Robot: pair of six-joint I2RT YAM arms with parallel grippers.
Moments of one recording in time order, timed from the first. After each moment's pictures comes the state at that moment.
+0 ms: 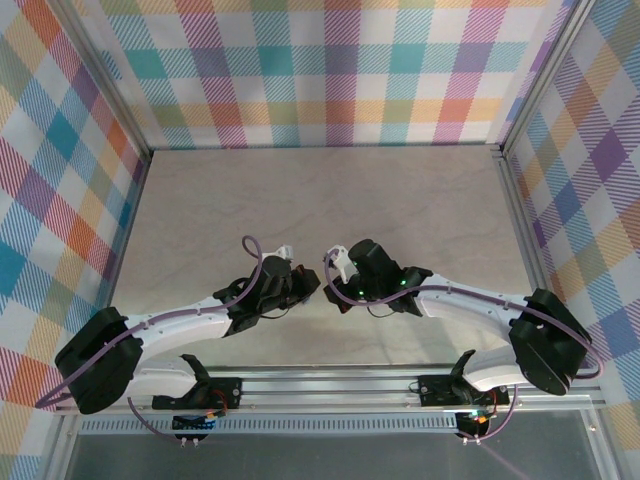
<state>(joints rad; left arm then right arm) -0.84 1.24 0.53 0.16 0.00 -1.20 0.88 1.35 0.75 -0.15 -0.26 0.24</state>
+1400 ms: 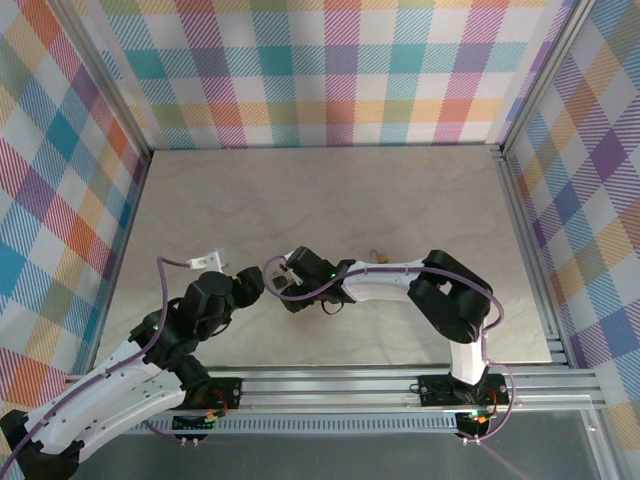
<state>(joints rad) -0.79 0.58 0.59 -0.57 -0.36 -0.95 1.03 1.90 1.14 -0.22 0.03 0.28</state>
